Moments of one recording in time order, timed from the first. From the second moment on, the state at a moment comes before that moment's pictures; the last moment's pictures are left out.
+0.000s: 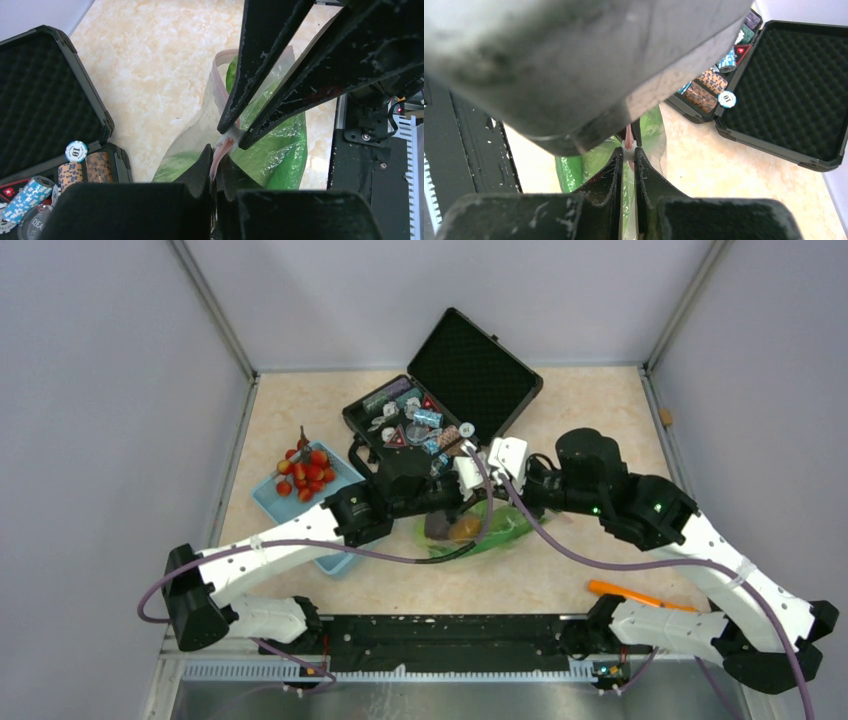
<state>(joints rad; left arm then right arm) -1.01 1.27 1.11 -0.10 0.22 0.19 0.87 0.98 1.29 -0.82 -0.17 -0.44</state>
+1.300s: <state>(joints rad) -1.00 1.24 1.06 0.12 0.49 0.11 0.85 0.90 1.27 -0.89 -0.19 -0.43</state>
